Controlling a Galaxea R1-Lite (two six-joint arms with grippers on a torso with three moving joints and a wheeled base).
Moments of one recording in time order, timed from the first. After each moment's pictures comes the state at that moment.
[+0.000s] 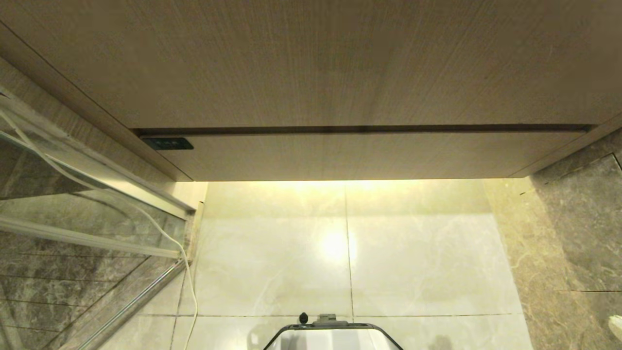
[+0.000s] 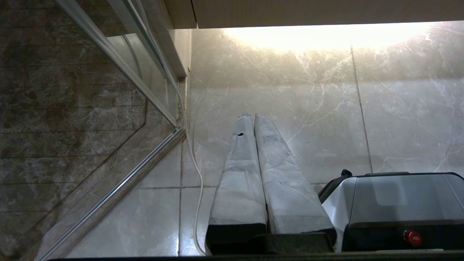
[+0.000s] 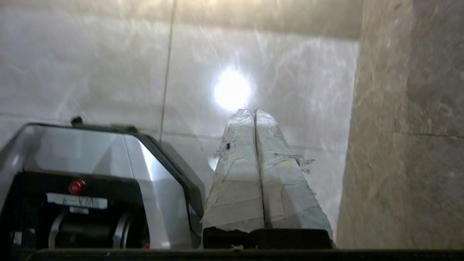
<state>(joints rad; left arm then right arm) 0.00 0.00 0.00 0.00 0.00 0.00 0.22 0.49 -0.14 -0.10 -0.16 -0.04</state>
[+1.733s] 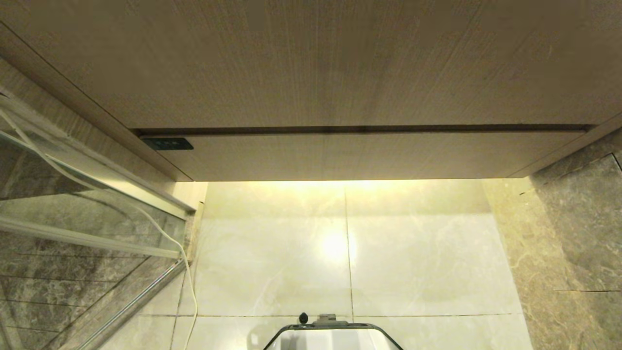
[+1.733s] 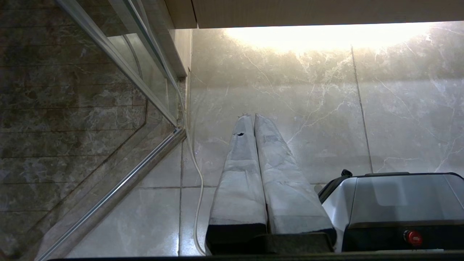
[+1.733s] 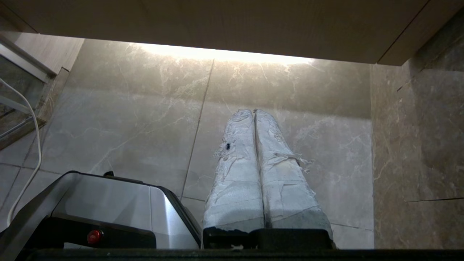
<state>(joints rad) 0.00 0.00 0.00 0.00 0.00 0.00 0.15 0.00 0.00 -0.11 0.02 -0.06</state>
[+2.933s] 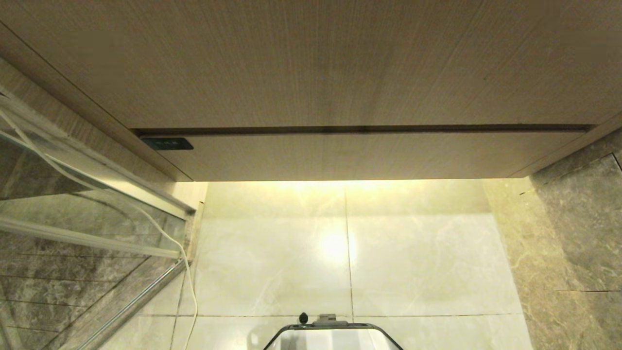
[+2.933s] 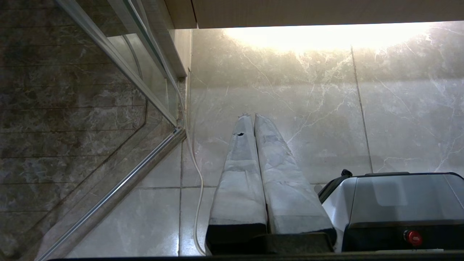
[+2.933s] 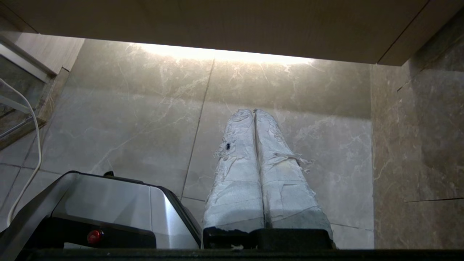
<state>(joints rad) 0.00 0.00 0.00 0.00 0.00 0.00 0.15 0.00 0.00 -0.11 0.02 -0.06</state>
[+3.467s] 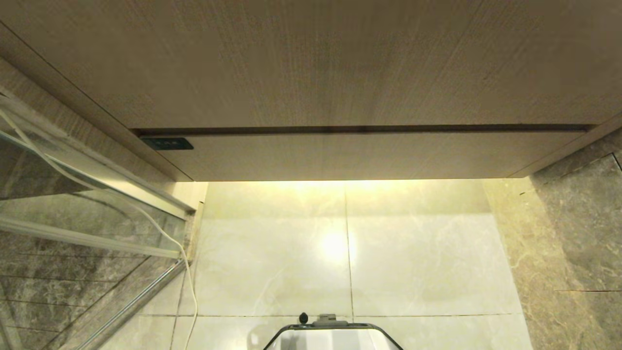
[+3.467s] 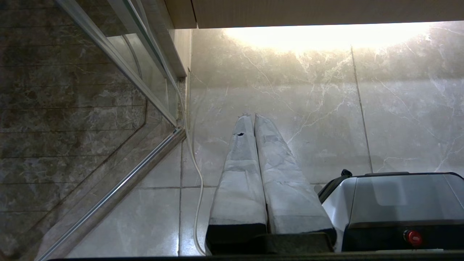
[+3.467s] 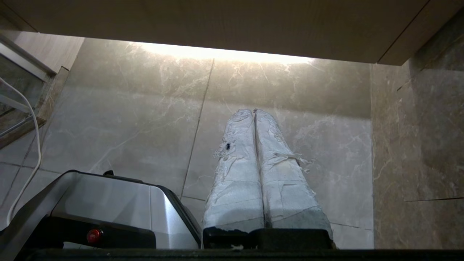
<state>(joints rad) 0.00 0.00 0.00 0.00 0.00 0.00 0.15 0.00 0.00 -0.11 0.02 -0.06</state>
